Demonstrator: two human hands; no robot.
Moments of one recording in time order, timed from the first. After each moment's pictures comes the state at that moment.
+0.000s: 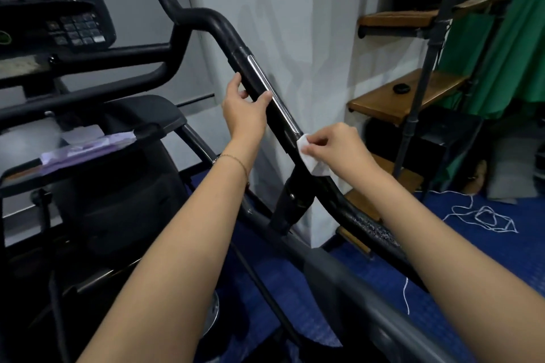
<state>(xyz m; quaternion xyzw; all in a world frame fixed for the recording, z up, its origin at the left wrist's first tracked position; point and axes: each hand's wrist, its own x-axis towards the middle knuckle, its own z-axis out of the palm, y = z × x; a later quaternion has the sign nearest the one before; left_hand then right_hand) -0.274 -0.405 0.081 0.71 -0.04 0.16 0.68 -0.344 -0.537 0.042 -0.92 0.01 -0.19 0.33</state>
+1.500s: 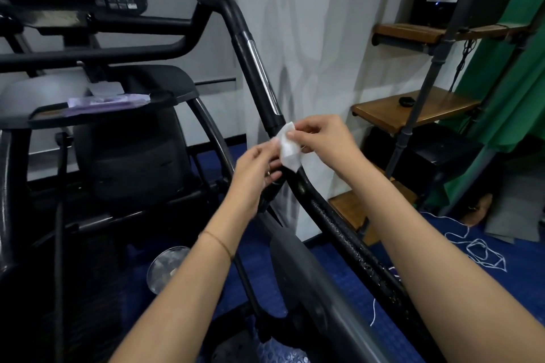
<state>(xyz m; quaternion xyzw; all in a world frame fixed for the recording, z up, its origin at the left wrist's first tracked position) -0.408 -0.431 0.014 0.60 0.01 -0.03 0.80 -0.394 -0.561 0.060 -0.83 -0.07 -0.11 0.55</state>
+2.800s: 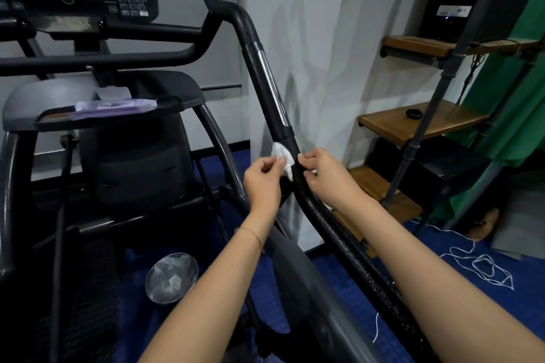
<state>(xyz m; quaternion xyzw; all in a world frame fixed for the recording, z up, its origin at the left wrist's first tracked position) -0.366 -0.451 -0.019 0.64 0.08 0.17 0.75 -0.385 -0.564 0.020 -0.95 -0.10 -0.09 0.27</state>
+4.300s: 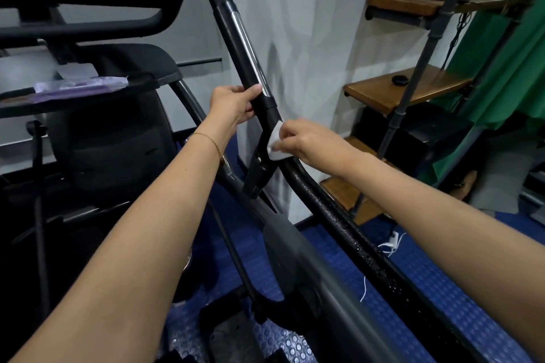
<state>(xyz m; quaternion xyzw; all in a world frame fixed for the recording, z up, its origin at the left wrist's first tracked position) -0.309 -0.423 0.053 0.63 0.06 0.01 0.77 -0.368 -0.589 0.019 -0.91 -0.38 -0.17 0.06</state>
